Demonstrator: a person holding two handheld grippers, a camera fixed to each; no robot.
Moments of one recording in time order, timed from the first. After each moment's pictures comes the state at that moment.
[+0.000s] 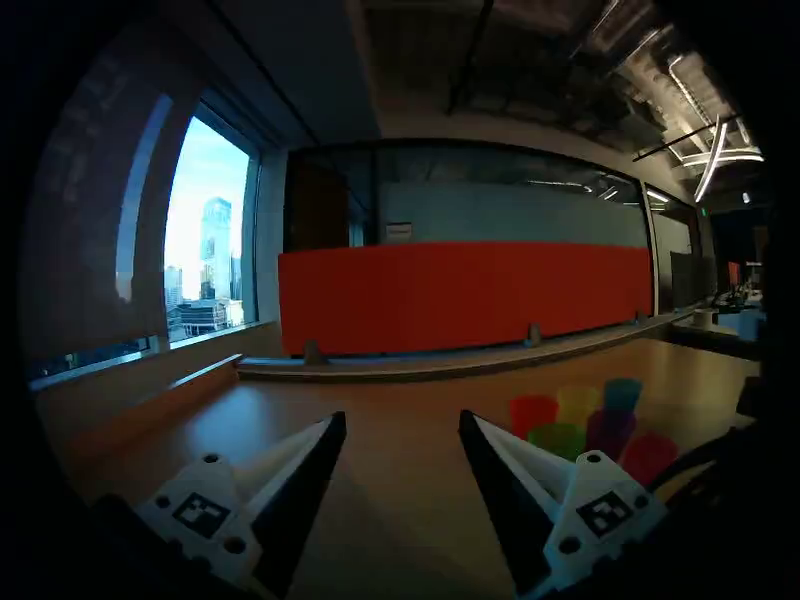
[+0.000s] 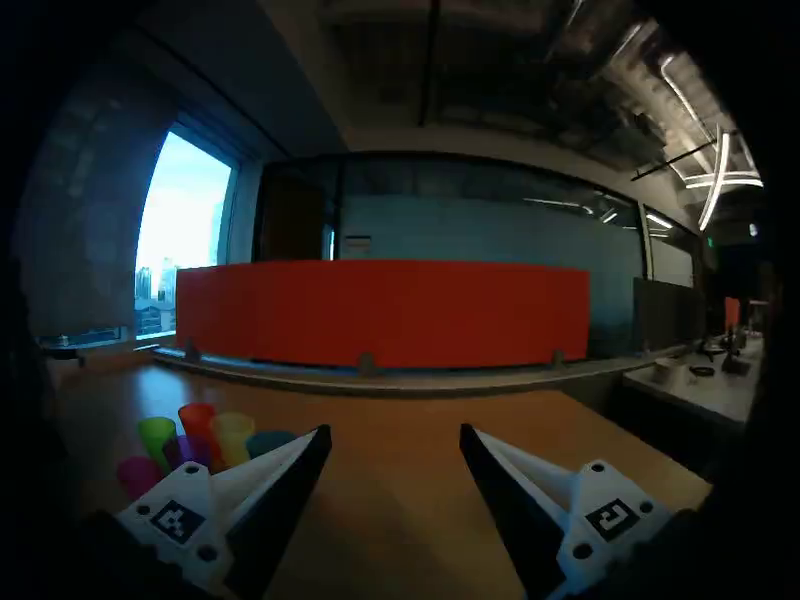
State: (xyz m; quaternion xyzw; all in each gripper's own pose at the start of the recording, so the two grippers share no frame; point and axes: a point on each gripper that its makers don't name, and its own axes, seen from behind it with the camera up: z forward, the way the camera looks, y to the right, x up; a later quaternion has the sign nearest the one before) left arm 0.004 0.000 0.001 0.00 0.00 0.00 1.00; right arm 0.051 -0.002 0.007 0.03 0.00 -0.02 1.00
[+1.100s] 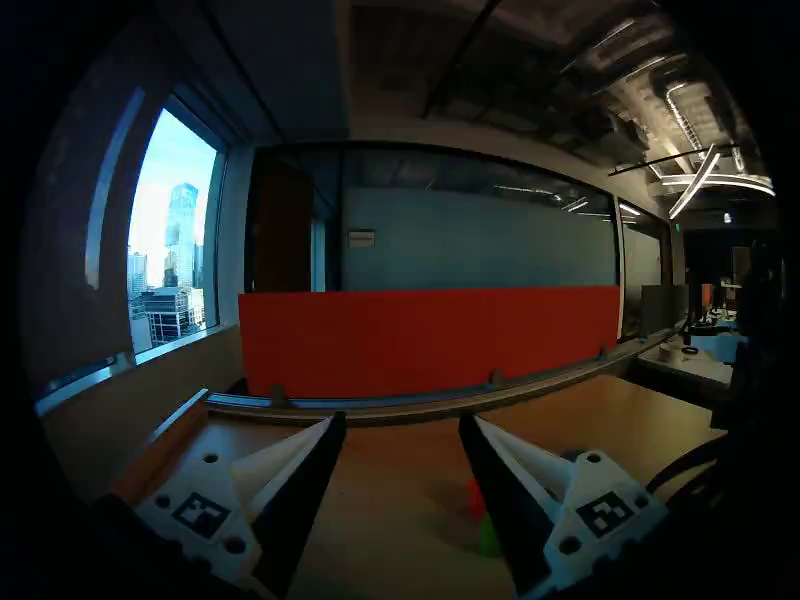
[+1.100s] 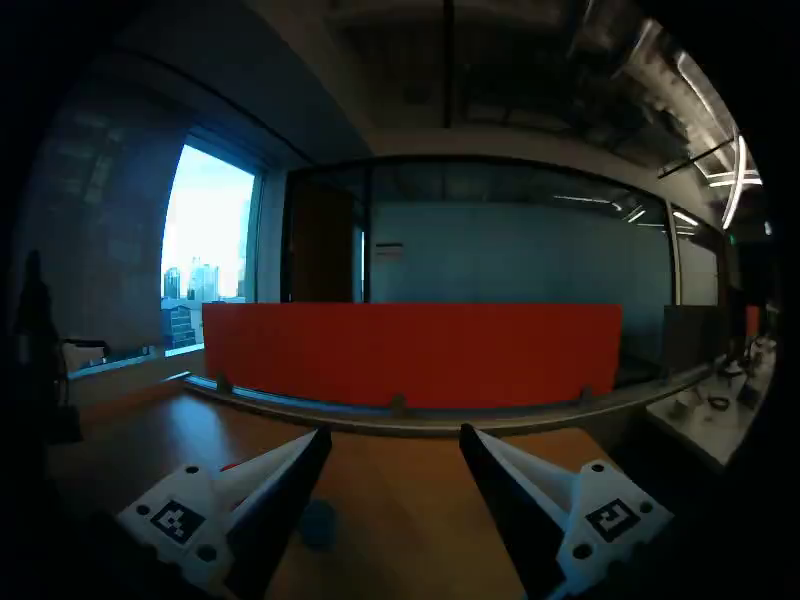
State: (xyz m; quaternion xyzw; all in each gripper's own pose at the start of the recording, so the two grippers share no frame) left arm 0.137 0.017 0.030 -0.08 -0.02 -0.02 1.00; right arm 0.173 -0.022 0.020 0.09 -0.01 -0.01 1.00
